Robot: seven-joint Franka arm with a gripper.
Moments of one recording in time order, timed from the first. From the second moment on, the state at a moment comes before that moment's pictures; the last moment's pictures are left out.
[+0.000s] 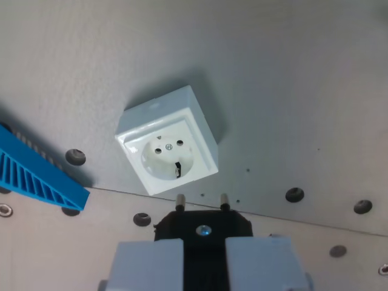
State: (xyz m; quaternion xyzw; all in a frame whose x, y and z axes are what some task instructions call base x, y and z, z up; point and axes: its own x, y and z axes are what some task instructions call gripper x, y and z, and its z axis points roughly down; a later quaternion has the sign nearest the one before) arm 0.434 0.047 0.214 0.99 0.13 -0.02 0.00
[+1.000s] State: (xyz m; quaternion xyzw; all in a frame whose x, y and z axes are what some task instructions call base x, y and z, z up) arm 0.400 0.053 0.146 0.97 0.24 -0.03 0.00
